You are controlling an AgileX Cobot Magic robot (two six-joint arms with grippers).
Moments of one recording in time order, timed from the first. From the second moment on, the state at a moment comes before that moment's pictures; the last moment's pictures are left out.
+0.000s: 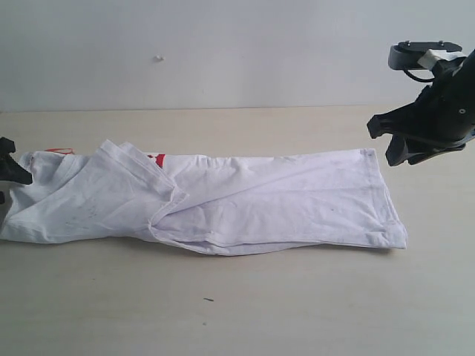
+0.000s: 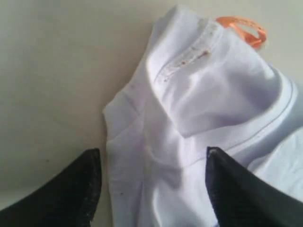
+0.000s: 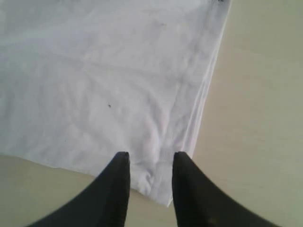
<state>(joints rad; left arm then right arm) 0.33 2.15 -1.32 -0.91 0.71 0.70 -0.05 1.69 -1.17 0.20 0.79 -0.17</state>
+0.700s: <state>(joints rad) 0.31 2.17 -1.32 -0.96 0.77 0.70 -0.05 1.69 -1.17 0.21 0.79 -0.17</state>
